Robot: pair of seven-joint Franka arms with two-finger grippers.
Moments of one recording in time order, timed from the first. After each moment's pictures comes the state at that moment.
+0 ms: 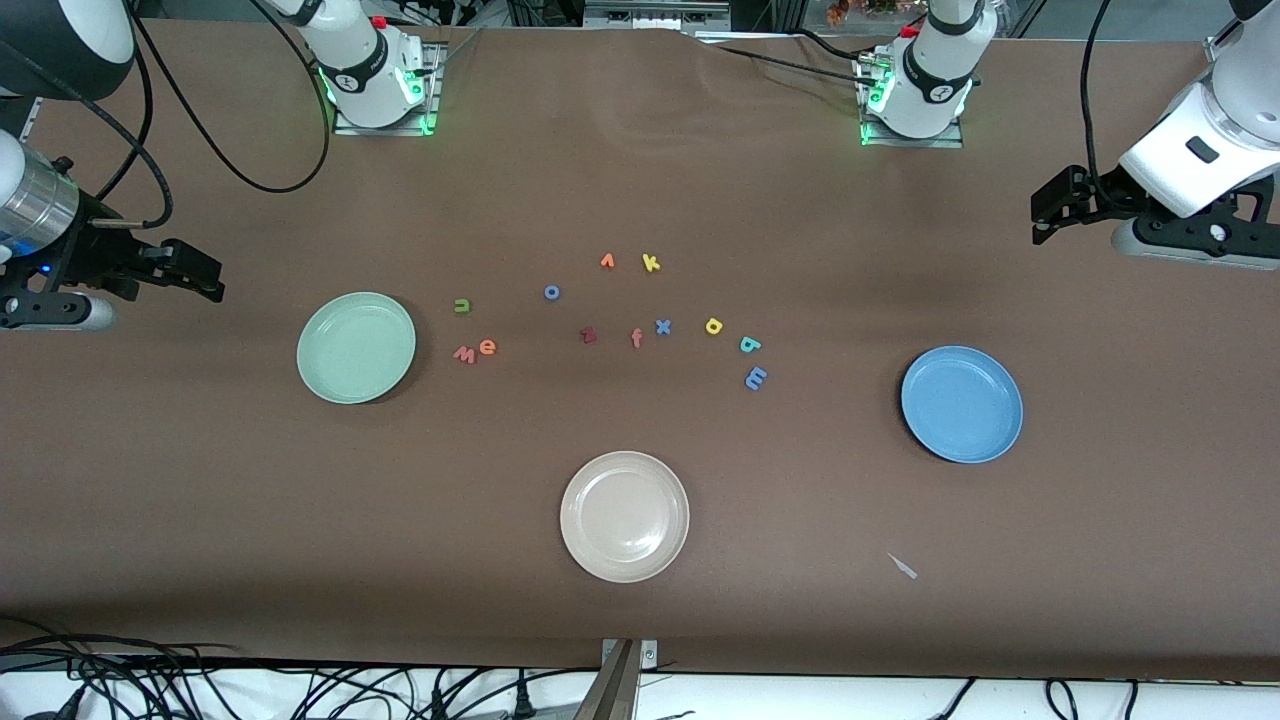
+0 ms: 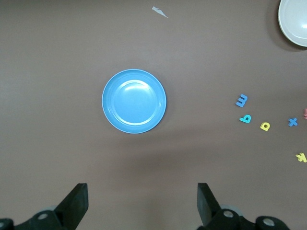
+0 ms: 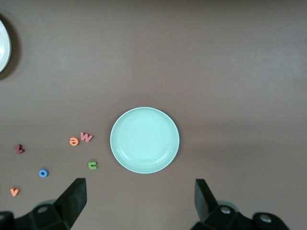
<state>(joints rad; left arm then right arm) -0.07 0.01 -0.06 -1.57 0.03 1.53 0.00 0.07 0.13 -0.01 -1.53 -0.01 1.65 0.07</state>
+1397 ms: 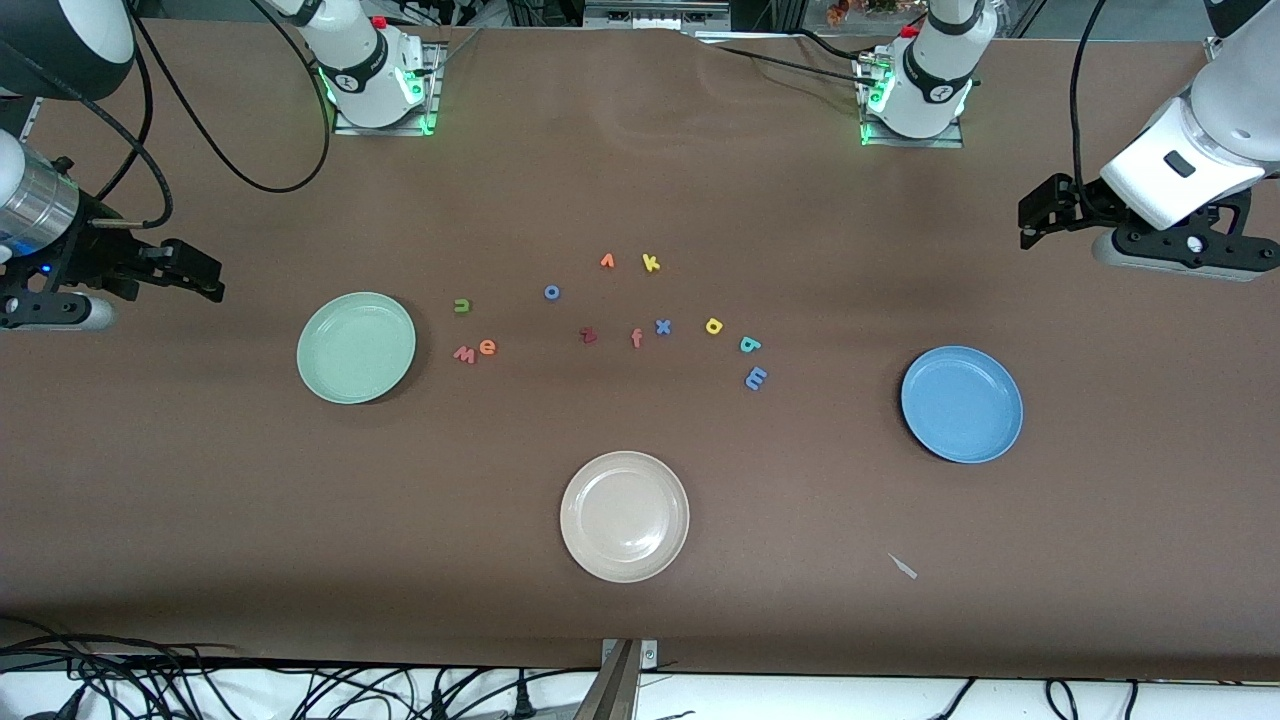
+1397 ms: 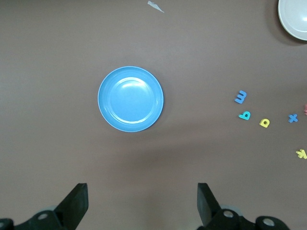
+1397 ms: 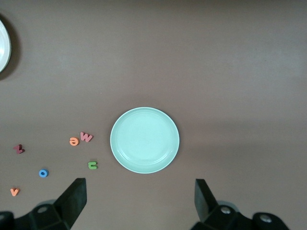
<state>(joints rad) -0.08 0.02 -0.06 -1.57 0.03 1.53 0.00 0.07 0.13 -0.01 -1.53 -0.01 1.65 0.07</state>
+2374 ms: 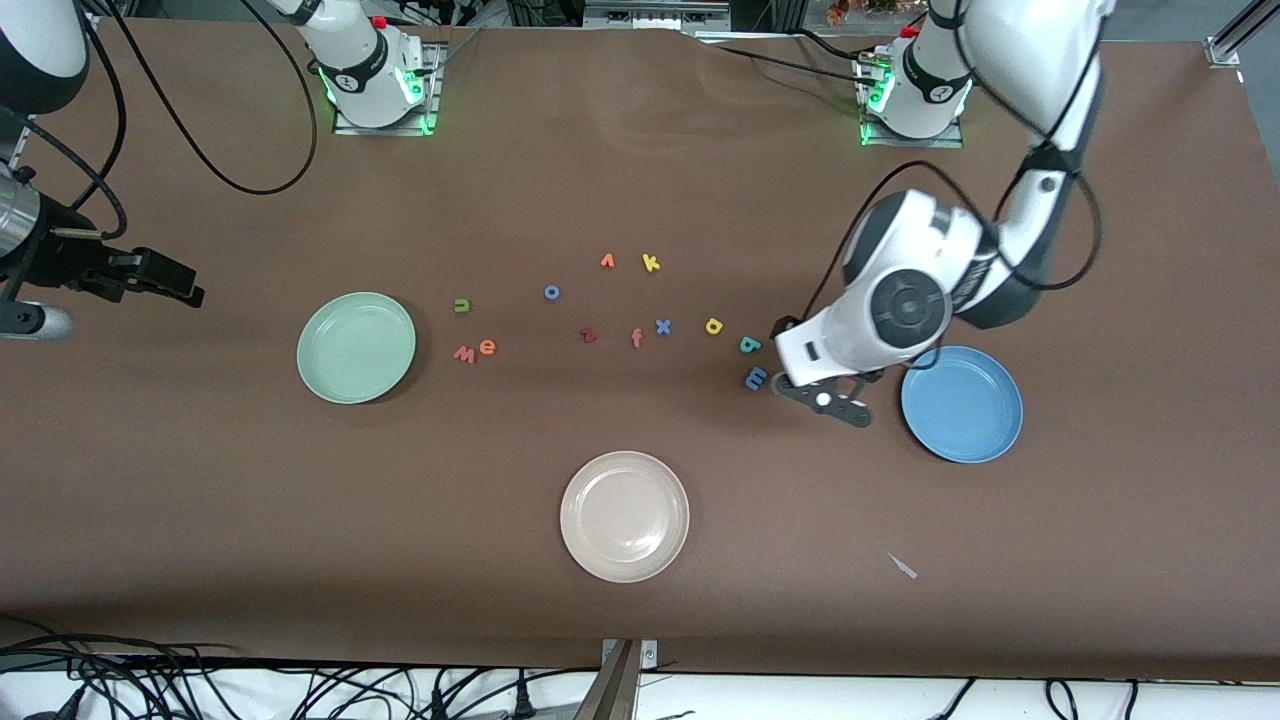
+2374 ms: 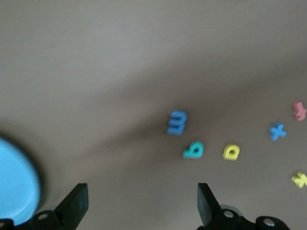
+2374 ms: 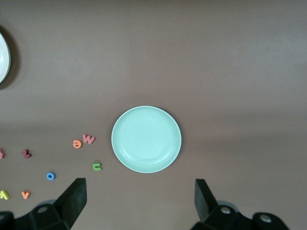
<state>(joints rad) -0.36 0.55 -0.10 -1.58 -0.04 1.95 0.00 0.02 0.15 -0.01 -1.53 0.04 1.64 0.07</state>
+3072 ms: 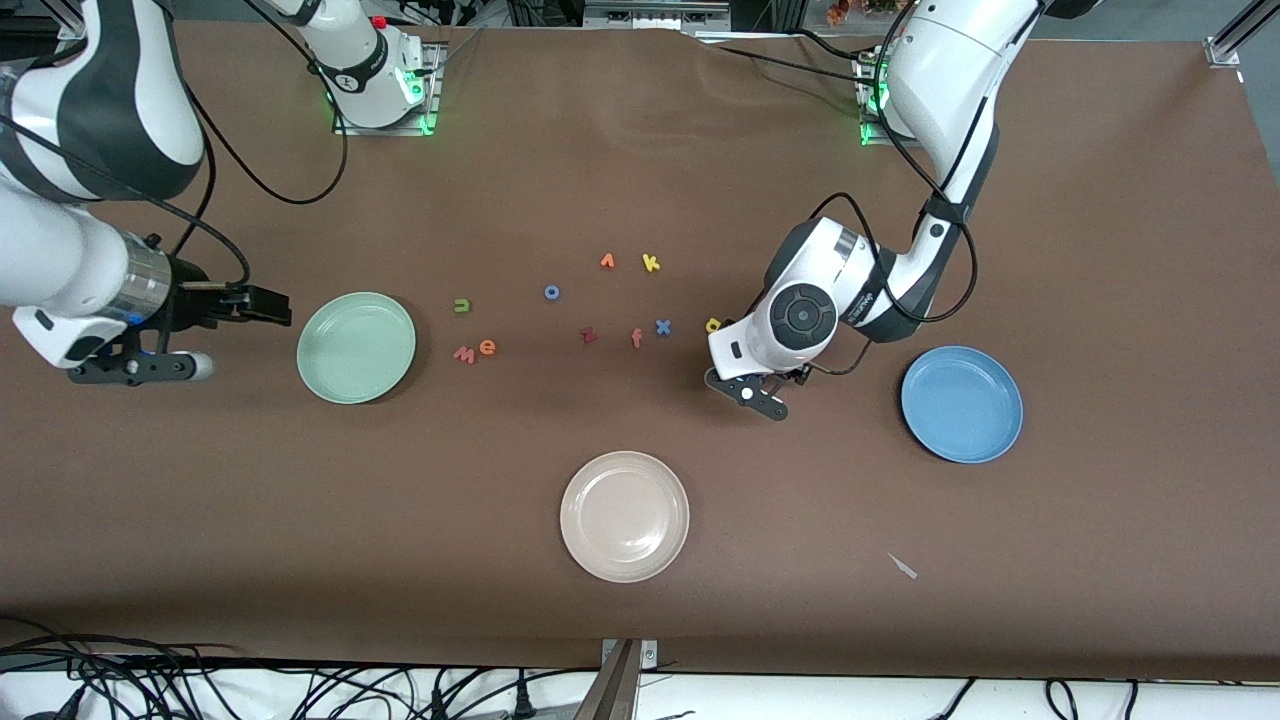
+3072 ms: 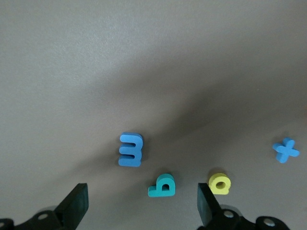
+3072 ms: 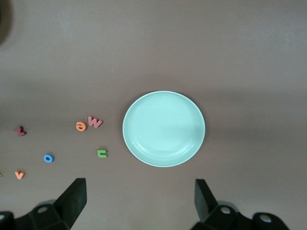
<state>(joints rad) -0.44 0.65 -0.10 -1.66 -0.04 2.13 -0.02 0.11 0.28 0.00 -1.53 0.05 1.64 0.05</state>
